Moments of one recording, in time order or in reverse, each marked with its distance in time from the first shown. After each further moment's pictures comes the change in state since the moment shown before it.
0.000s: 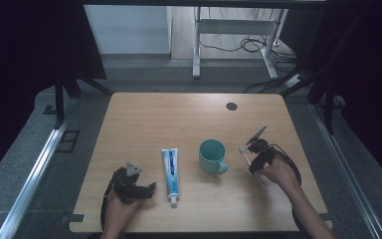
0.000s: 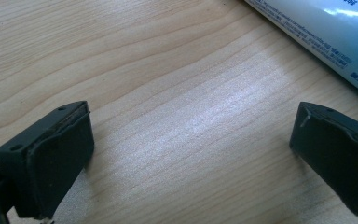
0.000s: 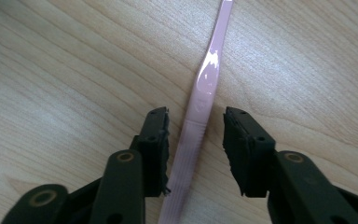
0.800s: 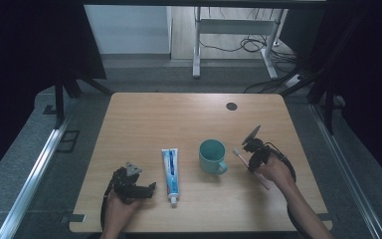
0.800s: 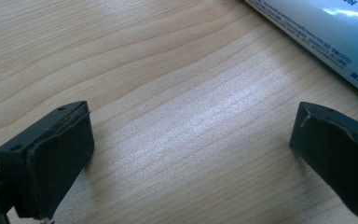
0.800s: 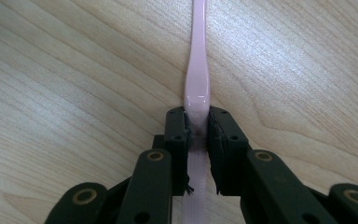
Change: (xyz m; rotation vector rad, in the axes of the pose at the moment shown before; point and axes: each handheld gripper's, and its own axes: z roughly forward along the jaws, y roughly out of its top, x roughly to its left) left arm 0.000 0.000 0.000 0.000 0.000 0.000; right arm 0.004 0.012 0.009 0.060 -0.013 -0.007
